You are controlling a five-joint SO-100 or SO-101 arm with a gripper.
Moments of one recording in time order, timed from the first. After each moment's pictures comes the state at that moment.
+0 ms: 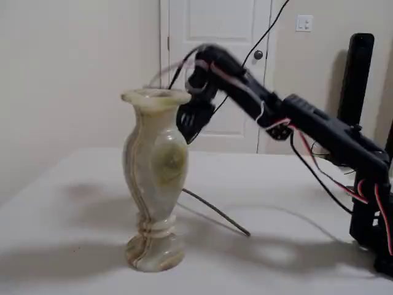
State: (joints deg) arm 14.2 35.6 -9.2 101.5 -64.2
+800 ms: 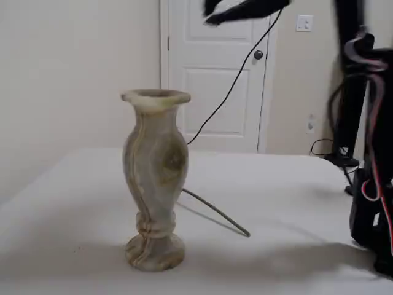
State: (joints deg) arm 6.1 95.5 14.9 101.7 -16.6
